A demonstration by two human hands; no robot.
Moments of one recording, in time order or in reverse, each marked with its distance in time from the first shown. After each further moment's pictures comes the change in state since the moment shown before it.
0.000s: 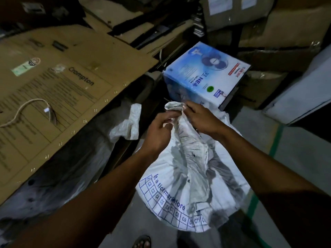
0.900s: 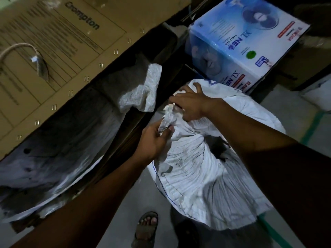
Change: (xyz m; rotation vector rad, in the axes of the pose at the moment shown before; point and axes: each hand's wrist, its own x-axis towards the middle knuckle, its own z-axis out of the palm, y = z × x) left_hand -0.016 -0.194 -0.069 0.142 0.049 -0.116; right_hand 0.102 0.048 0.142 -0.984 -0.522 -0.325
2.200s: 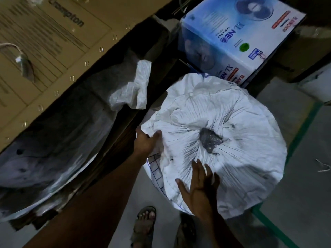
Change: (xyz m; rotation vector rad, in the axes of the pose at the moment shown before) left_hand 0.018 -0.069 0.025 0.039 0.181 -0.502; right_hand -0.168 -0.150 0.247 0.286 0.475 0.703
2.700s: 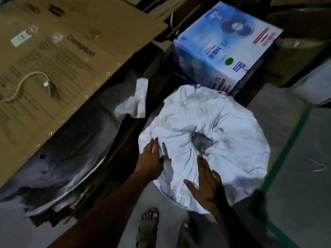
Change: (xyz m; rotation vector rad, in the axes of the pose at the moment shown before) left_hand -0.098 0.012 -0.009 0.939 -0.175 0.467; right_hand 0.005 0.046 -0.065 0.230 -0.152 -0.072
